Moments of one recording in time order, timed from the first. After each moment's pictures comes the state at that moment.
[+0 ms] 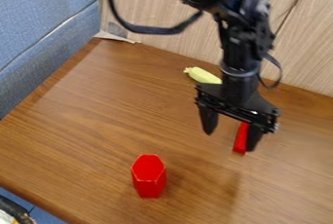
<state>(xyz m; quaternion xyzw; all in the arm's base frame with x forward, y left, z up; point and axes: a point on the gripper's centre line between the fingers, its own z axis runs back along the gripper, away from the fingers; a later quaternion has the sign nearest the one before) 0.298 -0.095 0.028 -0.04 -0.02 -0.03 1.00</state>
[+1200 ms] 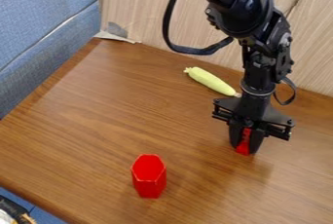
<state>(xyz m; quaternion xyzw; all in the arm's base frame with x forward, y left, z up) 0.325 -0.107 -0.012 -0.03 -0.02 0.02 1.00</state>
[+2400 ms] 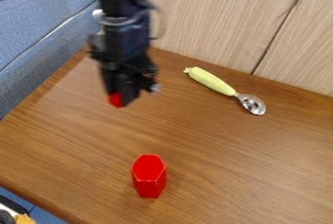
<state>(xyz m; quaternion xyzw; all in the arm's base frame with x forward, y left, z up) 0.240 0.041 0.088 0.01 -0.04 -0.09 1.00</state>
